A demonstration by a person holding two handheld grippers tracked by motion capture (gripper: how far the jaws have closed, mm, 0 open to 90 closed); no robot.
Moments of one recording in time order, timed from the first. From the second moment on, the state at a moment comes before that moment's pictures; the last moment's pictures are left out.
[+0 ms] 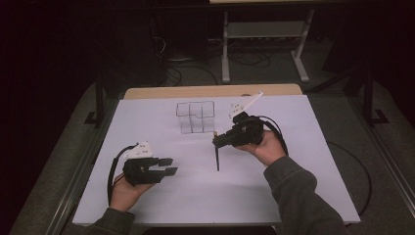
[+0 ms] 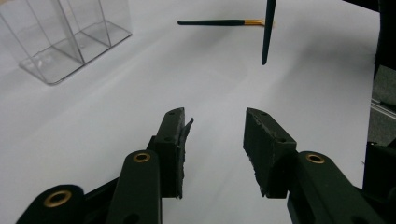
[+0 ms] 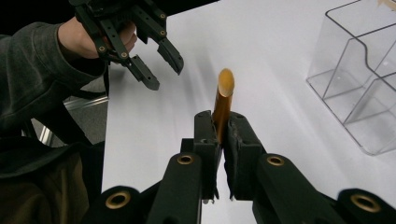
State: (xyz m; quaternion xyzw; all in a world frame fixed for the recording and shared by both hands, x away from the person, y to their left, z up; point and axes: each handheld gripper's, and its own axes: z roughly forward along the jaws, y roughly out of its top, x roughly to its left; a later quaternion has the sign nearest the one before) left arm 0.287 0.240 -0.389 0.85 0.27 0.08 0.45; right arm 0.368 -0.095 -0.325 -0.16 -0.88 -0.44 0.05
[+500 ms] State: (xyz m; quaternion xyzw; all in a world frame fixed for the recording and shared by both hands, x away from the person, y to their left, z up) left arm 0.287 0.250 -0.395 0.84 0.29 0.09 0.44; right arm 0.383 -0.097 -0.315 -0.16 -0.89 -0.43 0.04
